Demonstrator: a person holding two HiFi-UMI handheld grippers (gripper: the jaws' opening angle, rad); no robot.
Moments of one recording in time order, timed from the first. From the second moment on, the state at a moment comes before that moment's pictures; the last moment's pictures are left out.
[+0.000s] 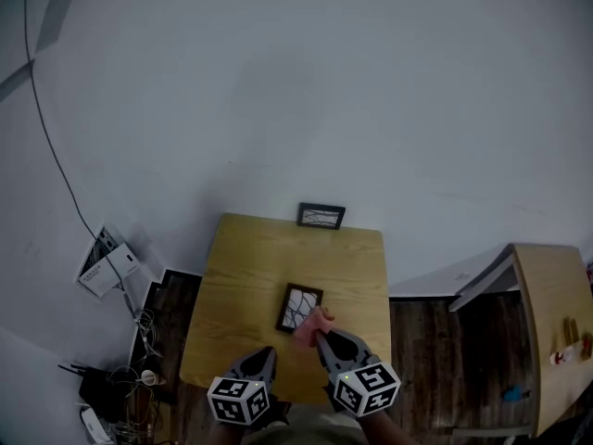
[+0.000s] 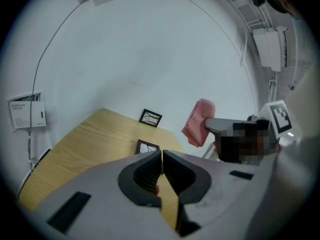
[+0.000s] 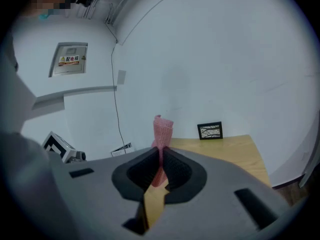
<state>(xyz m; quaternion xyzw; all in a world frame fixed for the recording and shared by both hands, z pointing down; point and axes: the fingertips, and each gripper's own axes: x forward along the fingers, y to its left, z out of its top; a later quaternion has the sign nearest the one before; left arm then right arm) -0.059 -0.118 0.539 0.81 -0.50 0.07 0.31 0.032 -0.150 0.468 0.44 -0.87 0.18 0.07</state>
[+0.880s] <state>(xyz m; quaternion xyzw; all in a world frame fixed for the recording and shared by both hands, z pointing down) -0.048 -0.209 0.662 0.74 -0.51 0.15 0.41 0.020 -0.277 0.584 0.36 -0.87 0.29 0.15</state>
